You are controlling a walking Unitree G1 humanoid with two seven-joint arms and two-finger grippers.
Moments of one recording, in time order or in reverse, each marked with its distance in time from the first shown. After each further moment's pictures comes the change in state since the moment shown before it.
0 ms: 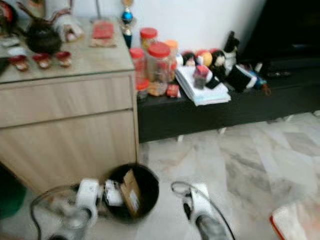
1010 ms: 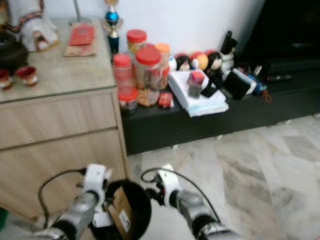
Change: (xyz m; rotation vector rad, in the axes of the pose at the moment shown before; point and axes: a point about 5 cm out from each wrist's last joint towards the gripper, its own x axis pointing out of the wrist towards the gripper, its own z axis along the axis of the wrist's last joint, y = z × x) left arm 0.010 -0.007 0.047 -0.003 -0.136 -0.060; right arm 0.008 0.074 0.074 -0.199 -0.058 0.568
